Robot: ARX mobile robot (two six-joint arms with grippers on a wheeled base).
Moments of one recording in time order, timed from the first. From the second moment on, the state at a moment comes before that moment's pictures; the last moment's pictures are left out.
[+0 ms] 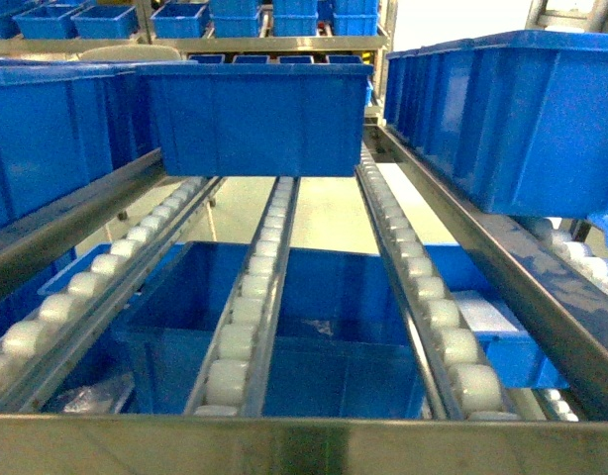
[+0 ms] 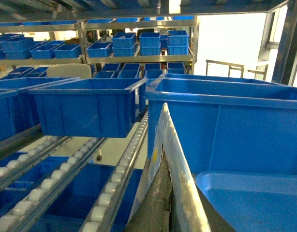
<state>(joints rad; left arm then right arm) -0.08 0.72 0.23 0.66 -0.24 0.03 0.09 0.59 0.26 0.43 -0.01 0.08</state>
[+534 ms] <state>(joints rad) -0.08 0.72 0.23 0.66 -0.24 0.03 0.09 0.59 0.26 0.43 -0.01 0.08</state>
